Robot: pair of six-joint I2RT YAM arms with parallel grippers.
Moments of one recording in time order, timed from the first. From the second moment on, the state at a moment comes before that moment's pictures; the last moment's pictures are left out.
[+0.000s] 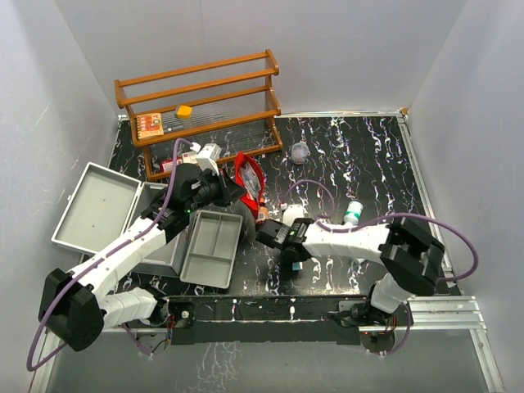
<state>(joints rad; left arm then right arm) -0.56 1.14 0.80 -0.01 0.25 -0.54 1.08 1.60 0.94 -0.77 0.45 0.98</state>
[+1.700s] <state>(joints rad) -0.56 1.30 0.81 0.00 0.53 -0.56 1.01 1.22 0.83 -0.60 0.49 0.97</state>
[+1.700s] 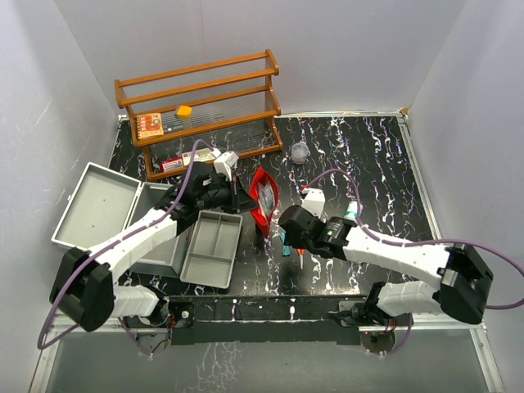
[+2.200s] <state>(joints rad) -0.55 1.08 0.77 -0.05 0.20 -0.54 0.94 1.55 0.89 -0.51 0.32 0.82</state>
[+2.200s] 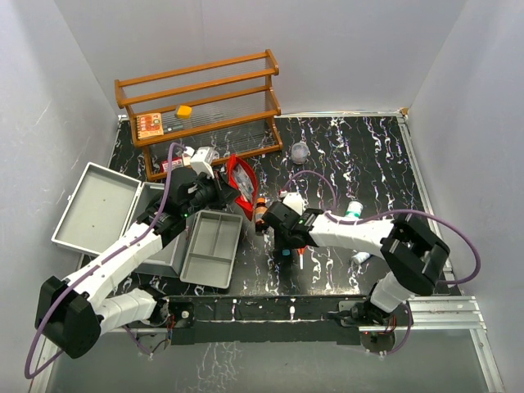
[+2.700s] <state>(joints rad) -0.55 1.08 0.77 -0.06 0.16 -0.54 0.94 1.64 0.94 -0.52 0.36 0.81</state>
